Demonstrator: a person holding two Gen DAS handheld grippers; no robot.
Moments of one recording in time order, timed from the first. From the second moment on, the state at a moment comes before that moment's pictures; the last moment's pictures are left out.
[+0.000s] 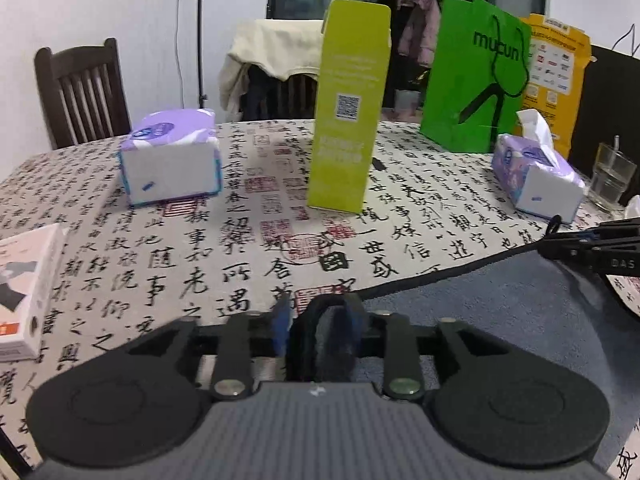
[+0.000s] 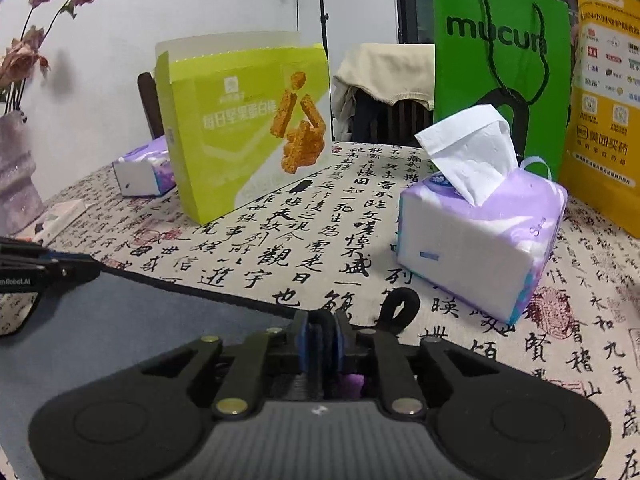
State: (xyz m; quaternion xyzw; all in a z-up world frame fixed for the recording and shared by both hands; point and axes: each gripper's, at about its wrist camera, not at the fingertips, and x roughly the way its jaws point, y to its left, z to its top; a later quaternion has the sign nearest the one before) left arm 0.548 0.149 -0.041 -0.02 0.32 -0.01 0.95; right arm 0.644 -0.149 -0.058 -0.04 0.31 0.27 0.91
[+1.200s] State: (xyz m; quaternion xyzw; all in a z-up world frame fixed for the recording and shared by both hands) left arm 0.407 0.101 0.037 0.02 0.24 0.03 0.97; right arm 0.501 -0.174 0.016 -0.07 0.20 0.23 0.95
